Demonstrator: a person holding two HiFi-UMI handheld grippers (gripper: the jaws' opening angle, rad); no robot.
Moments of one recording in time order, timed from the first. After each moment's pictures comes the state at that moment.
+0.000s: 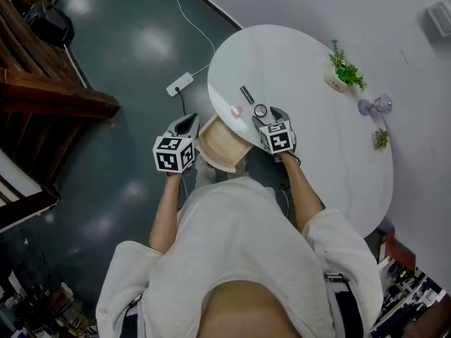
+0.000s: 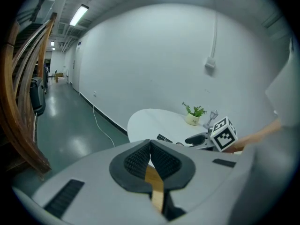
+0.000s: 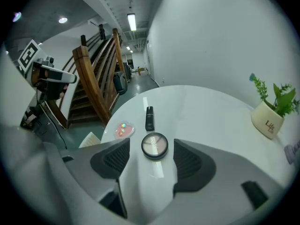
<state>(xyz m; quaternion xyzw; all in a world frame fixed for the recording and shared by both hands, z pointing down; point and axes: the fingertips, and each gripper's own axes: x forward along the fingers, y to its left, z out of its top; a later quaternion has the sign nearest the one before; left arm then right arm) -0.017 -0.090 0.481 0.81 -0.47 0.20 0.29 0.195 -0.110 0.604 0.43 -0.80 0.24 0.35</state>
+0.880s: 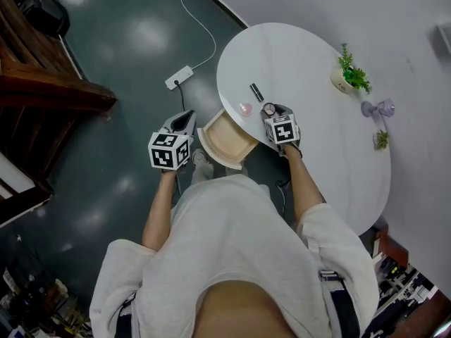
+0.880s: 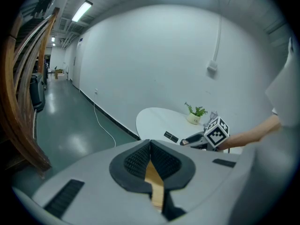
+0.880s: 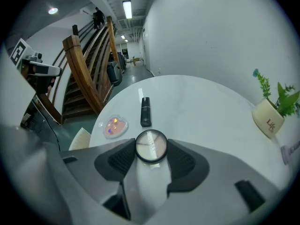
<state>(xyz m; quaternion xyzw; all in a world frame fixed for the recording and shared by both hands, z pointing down) -0.067 -0.092 0.488 0.81 -0.46 0.20 0.30 0.191 -0.121 0.633 0.44 -0.76 0.26 0.41</state>
